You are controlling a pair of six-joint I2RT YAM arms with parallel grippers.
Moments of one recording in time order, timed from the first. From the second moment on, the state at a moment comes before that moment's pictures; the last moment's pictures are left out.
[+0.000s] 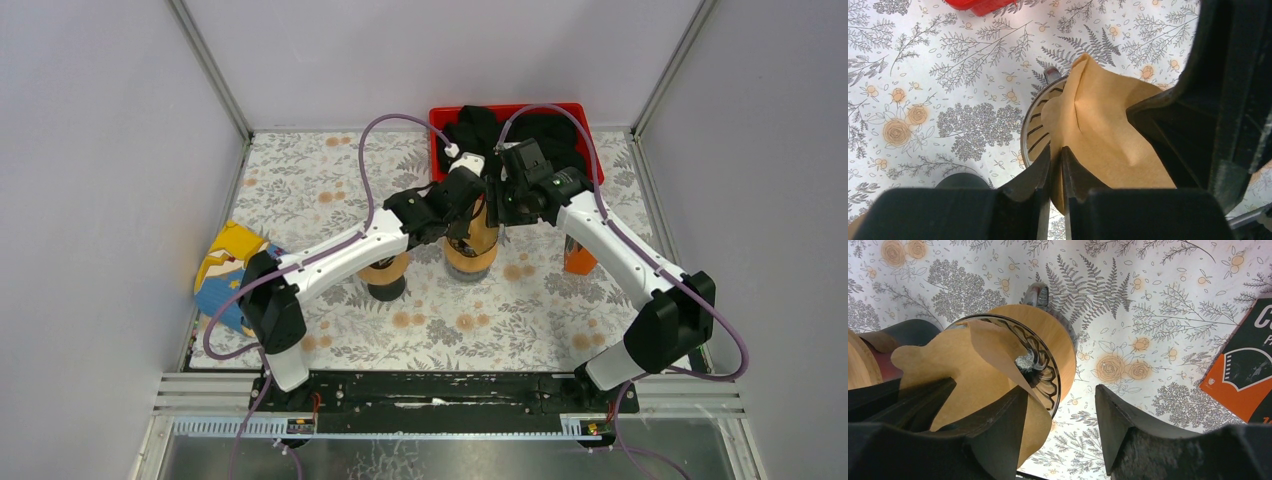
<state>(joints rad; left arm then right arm) -0.88 1.76 1.62 -0.67 -0.31 -0.44 0.51 1.52 1.42 -0.86 0.06 0.34</state>
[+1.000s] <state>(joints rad) -0.84 1.78 1.62 -0.71 -0.31 -0.44 0.51 1.57 1.40 -0.84 0.02 0.32</state>
